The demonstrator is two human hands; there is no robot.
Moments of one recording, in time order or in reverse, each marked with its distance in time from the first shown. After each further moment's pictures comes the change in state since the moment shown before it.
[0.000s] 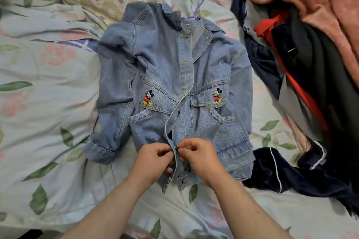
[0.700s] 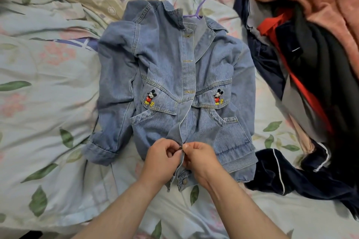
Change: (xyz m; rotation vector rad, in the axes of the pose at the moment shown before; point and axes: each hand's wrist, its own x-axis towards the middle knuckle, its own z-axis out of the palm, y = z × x) left_hand 0.012 -0.007 0.019 0.289 0.229 0.264; right_hand 0.009 0.002 0.014 0.303 0.118 0.323
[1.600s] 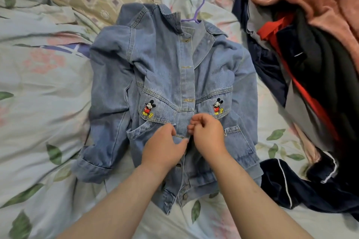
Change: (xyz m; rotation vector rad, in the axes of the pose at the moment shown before) left_hand 0.067 0.011 0.008 0.344 -0.056 -0.015; right_hand 0.058 -0.061 -0.001 -0.354 0.222 -0.494
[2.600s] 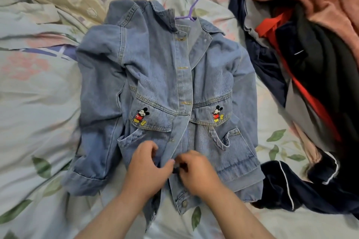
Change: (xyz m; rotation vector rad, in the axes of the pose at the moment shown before) left_hand -0.025 -0.044 -0.007 -0.171 0.006 -0.004; right_hand -0.044 0.052 0.000 -0.665 -0.453 -0.317
